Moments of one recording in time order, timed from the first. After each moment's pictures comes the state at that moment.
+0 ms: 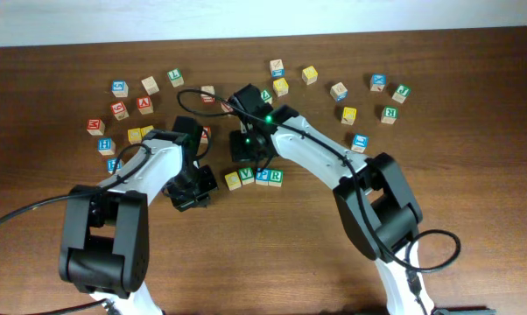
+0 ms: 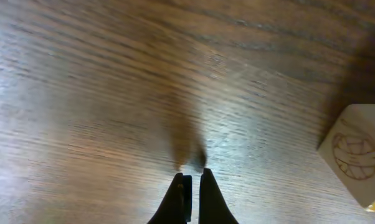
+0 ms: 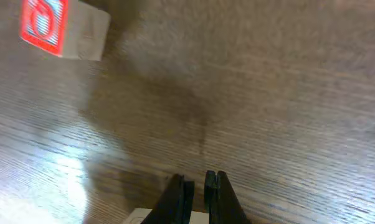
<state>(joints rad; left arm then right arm) -0.20 1.90 1.17 -0.92 0.17 -0.58 0.61 2.22 1.71 -0.68 -0.18 0.50</state>
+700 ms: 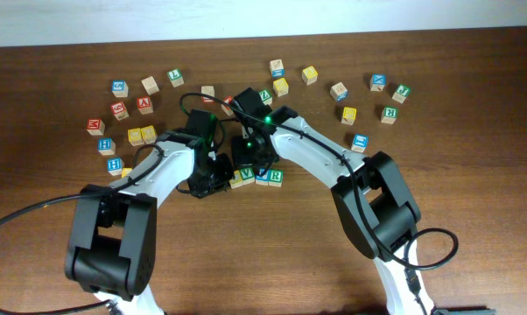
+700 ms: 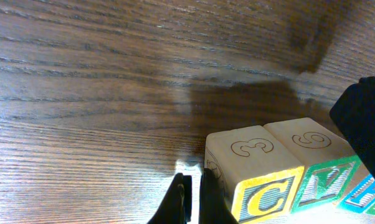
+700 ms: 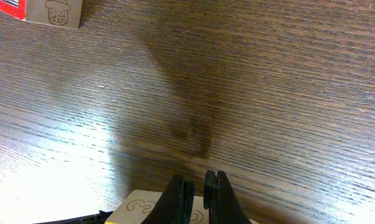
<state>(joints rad) -0.28 1.90 1.17 -0.71 0.25 -0.58 0.61 2.23 1.71 -0.73 -0.21 0.50</state>
